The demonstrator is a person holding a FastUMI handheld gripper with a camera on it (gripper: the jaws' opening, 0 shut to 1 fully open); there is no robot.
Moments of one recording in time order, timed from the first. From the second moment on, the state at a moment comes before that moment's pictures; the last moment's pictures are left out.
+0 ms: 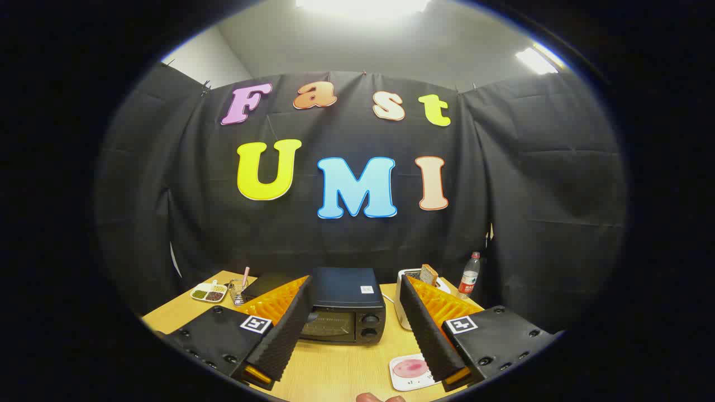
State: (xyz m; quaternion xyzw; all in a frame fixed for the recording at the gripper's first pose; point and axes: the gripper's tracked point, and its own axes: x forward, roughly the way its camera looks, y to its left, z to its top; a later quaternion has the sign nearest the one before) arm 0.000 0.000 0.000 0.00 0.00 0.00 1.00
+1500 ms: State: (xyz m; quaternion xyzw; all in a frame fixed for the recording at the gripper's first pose) arm 0.043 0.067 -0.012 0.01 0.05 0.04 1.00
